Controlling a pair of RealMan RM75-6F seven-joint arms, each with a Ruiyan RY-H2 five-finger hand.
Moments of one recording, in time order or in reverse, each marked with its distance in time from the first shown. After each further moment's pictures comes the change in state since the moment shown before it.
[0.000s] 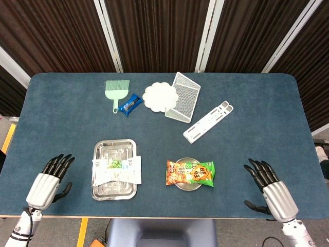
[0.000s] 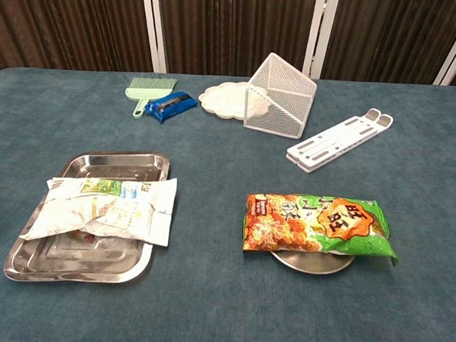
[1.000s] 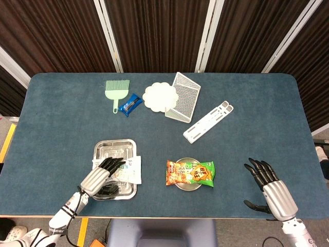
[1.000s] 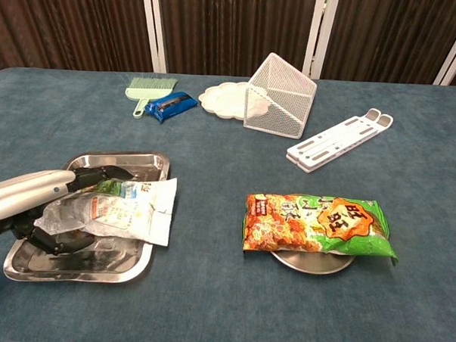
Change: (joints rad) left arm -0.275 -0.230 -0.019 0.105 -0.064 -0.442 -0.219; right arm 0.009 0.016 0.000 -0.027 0.028 -0.039 0.026
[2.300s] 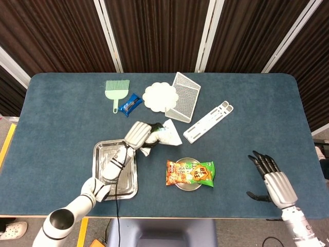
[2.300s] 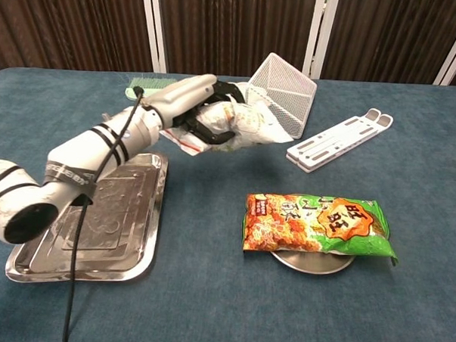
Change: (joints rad) left arm -0.571 -0.568 -0.260 0.910 -0.064 -0.060 -0.369; right arm 0.054 0.011 0.061 -0.006 0.168 -0.151 0.021
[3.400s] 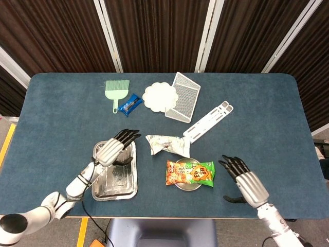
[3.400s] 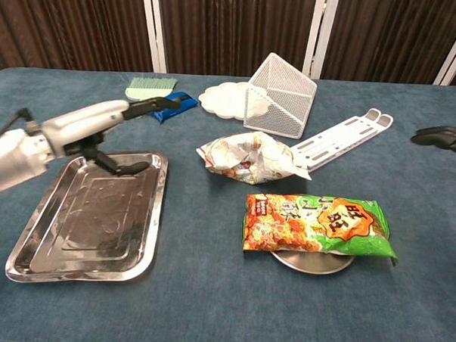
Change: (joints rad) left arm 0.320 0.447 0.277 -0.574 0.045 0.213 0.077; right arm 0.095 -0.106 -0.008 -0.045 -0.082 -0.126 -0.096
